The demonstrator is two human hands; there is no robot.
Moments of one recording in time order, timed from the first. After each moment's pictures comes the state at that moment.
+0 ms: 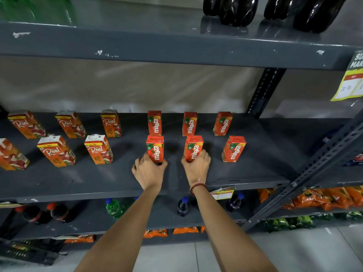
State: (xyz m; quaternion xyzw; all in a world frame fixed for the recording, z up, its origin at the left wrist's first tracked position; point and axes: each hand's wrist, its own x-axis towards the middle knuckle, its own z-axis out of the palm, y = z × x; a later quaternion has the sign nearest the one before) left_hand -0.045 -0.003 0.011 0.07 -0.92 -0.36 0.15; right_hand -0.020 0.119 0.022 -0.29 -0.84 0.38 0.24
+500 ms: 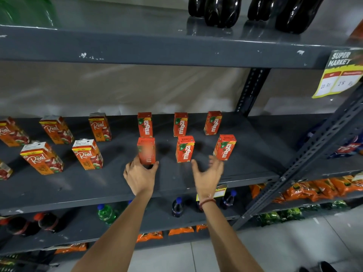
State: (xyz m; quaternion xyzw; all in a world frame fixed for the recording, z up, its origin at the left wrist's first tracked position) left_hand -0.043 -0.008 0.006 0.05 -0.91 -0.39 0.17; right_hand 0.025 0.145 0.015 -0.32 -0.77 0.43 0.33
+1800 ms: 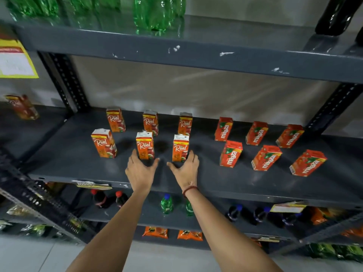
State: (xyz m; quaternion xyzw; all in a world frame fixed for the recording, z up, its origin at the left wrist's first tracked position) left_hand -0.082 -0.259 0.013 0.13 -0.88 -0.42 0.19; right_hand -0.065 -0.127 0.022 -0.16 -0.87 0.44 0.13
